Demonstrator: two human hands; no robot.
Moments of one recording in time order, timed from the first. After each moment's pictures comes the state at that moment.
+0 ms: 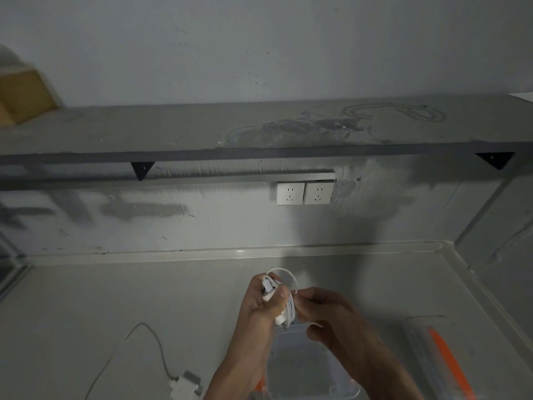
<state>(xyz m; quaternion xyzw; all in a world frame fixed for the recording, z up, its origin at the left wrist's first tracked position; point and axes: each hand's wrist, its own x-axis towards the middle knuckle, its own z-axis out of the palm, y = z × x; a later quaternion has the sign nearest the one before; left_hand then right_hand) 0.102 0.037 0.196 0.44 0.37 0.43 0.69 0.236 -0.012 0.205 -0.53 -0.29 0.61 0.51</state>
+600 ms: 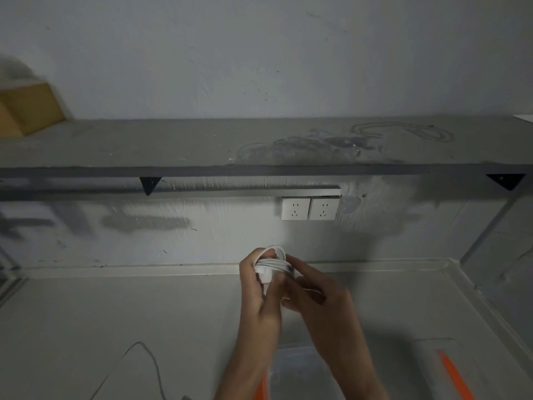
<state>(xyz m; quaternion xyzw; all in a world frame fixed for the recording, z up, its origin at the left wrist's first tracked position) 0.106 0.068 0.216 0.56 0.34 0.55 0.52 0.199 0.030 0.237 -0.60 -0.40 0.39 0.58</state>
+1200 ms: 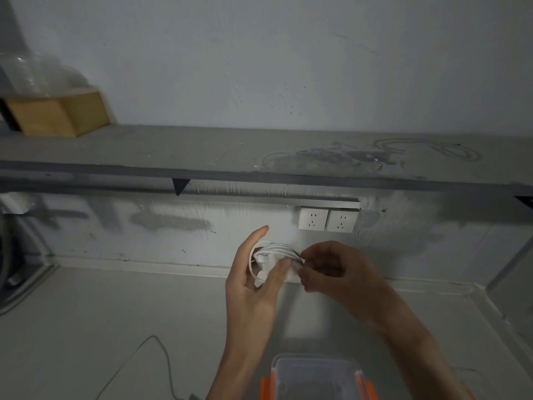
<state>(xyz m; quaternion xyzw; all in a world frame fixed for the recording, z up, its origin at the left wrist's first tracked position) 0.082 0.063 0.256 0.52 0.39 0.60 0.46 0.233 0.051 0.281 -0.53 -0.52 0.44 0.50</state>
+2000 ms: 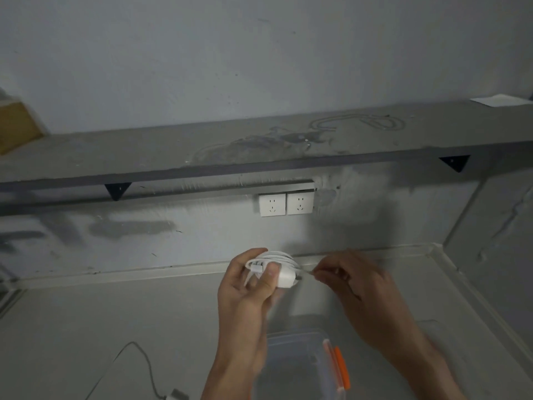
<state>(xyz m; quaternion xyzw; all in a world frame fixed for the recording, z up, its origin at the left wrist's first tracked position) 0.150 0.024 0.248 0.39 0.34 0.56 0.65 0.316 -0.025 0.248 -0.63 -0.64 0.05 0.43</state>
